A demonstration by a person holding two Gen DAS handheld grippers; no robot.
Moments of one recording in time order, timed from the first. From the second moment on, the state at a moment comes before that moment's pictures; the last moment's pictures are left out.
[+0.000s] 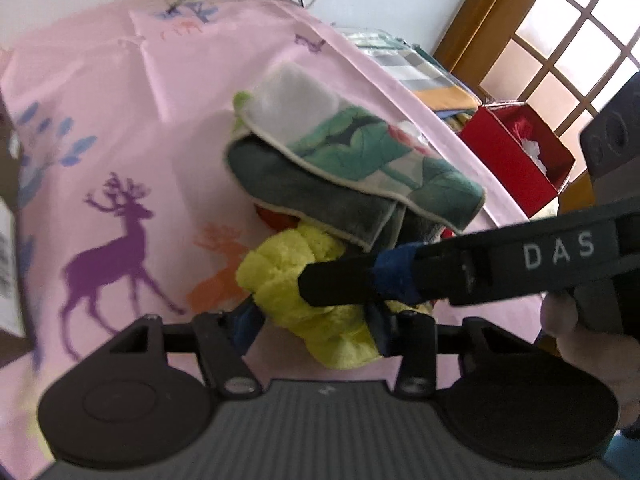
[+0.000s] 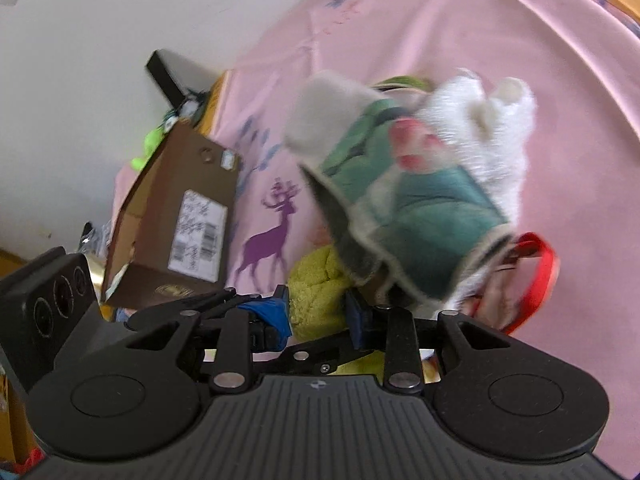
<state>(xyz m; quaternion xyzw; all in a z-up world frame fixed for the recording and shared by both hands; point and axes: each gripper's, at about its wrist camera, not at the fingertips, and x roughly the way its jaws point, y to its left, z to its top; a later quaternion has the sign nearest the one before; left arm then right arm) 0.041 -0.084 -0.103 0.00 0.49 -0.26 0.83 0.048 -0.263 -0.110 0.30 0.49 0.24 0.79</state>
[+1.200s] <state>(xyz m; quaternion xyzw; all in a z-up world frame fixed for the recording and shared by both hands) 0.044 0.186 -0.014 -0.07 0.40 -0.14 0.90 0.087 0.009 -0.011 0.13 0.39 0.35 0.84</state>
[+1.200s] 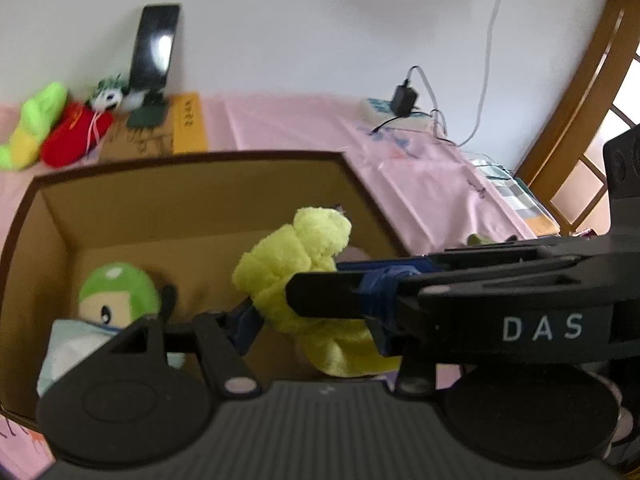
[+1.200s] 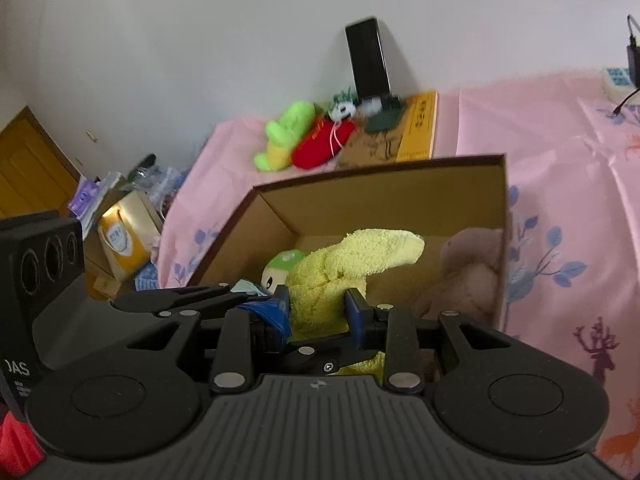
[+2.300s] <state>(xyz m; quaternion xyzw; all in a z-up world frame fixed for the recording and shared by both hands) 0.133 0.304 0.002 0.05 0.47 -0.02 0.88 0.187 0.138 -0.024 0.23 0.44 0.38 0.78</state>
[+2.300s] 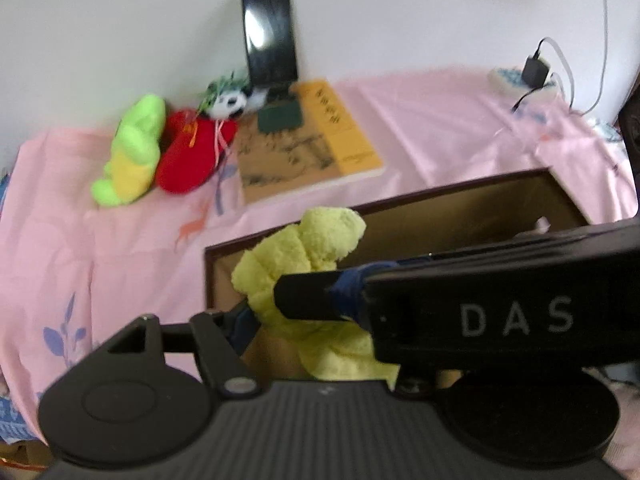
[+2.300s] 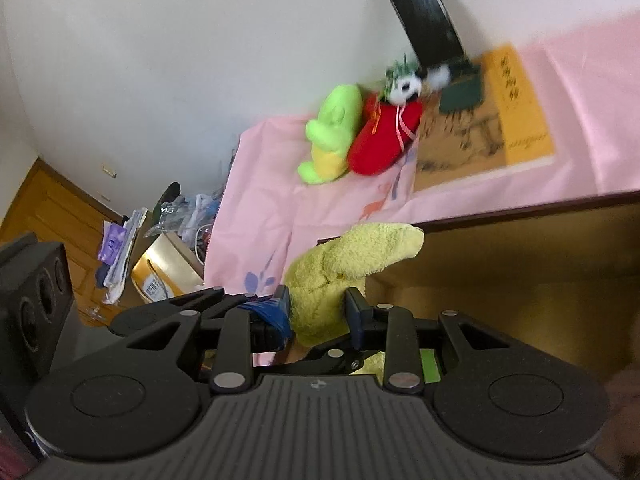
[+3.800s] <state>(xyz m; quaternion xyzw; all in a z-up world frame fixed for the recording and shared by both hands) 0.002 0.192 0.031 0.00 0.40 -0.09 0.91 0.101 0.039 -0.001 0.21 0.38 0.35 0.83</state>
